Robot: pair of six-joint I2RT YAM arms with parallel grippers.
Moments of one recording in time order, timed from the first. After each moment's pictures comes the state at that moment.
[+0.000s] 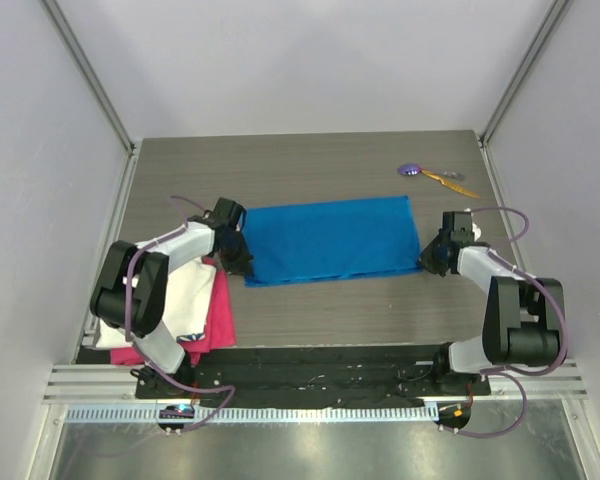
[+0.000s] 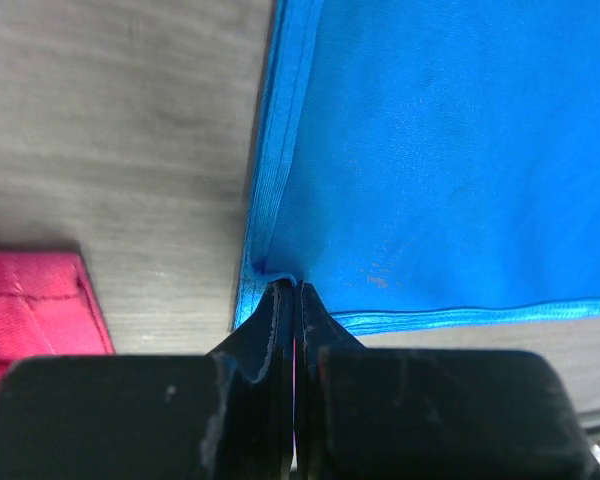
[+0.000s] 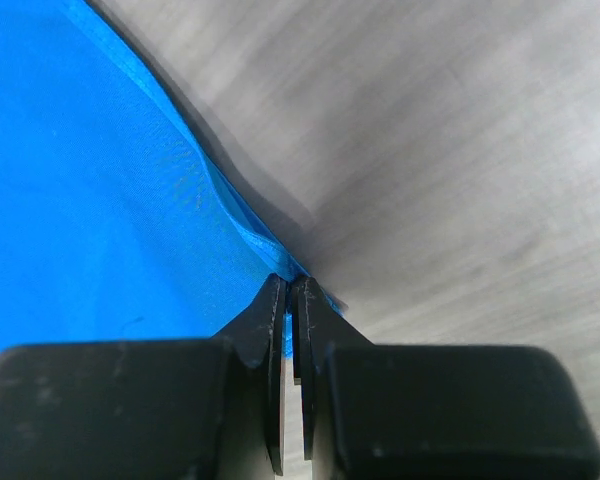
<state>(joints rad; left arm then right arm) -0.34 1.67 0.95 -0.53 0.13 -0.73 -0.07 1.44 0.67 -0.24 0.01 0.68</state>
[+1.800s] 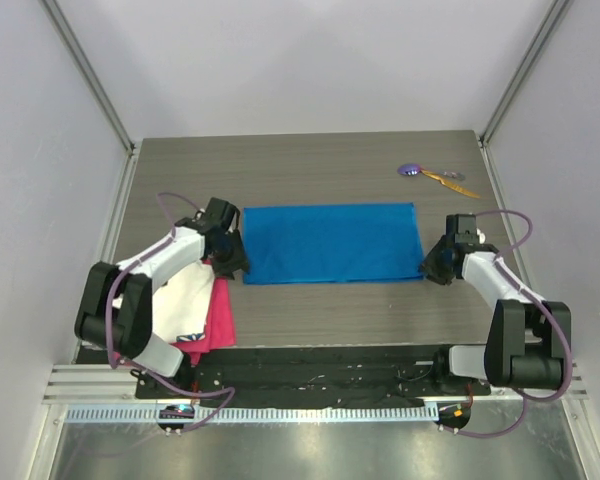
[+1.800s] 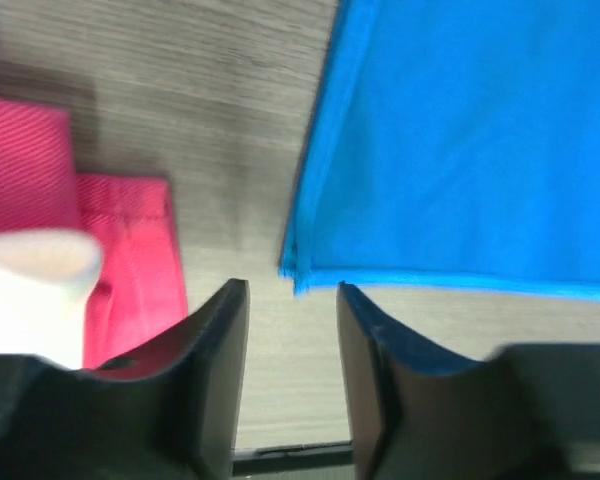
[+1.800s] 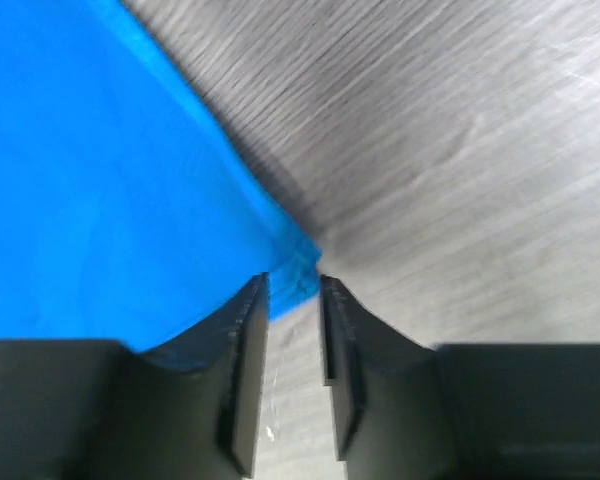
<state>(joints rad) -0.34 1.56 0.93 -0.62 0.04 -0.67 -0.07 1.32 0.65 -0.42 0.01 0.65</state>
